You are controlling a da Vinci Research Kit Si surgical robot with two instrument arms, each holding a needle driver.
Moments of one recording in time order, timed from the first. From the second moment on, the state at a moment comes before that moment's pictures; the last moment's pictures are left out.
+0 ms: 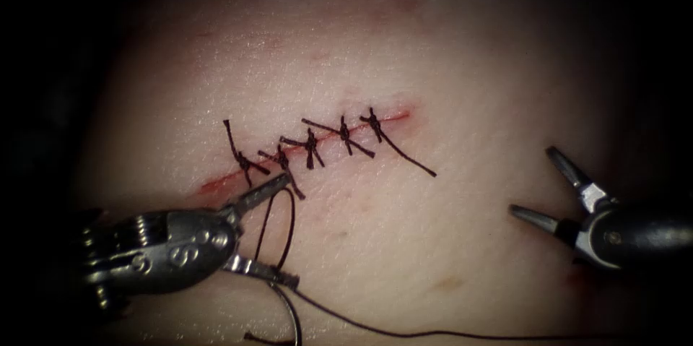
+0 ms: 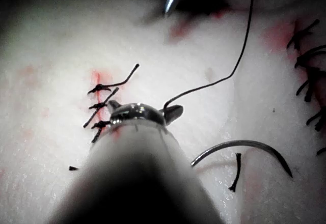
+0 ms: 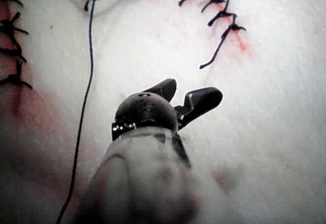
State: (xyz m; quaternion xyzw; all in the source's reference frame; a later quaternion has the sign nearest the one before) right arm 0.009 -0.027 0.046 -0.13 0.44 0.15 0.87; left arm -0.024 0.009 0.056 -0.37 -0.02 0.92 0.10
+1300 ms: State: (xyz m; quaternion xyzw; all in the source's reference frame) right arm 0.011 -0.028 0.046 -0.11 0.45 0.13 0.88; left arm -0.013 0.008 0.059 -0.45 0.00 0.89 0.09
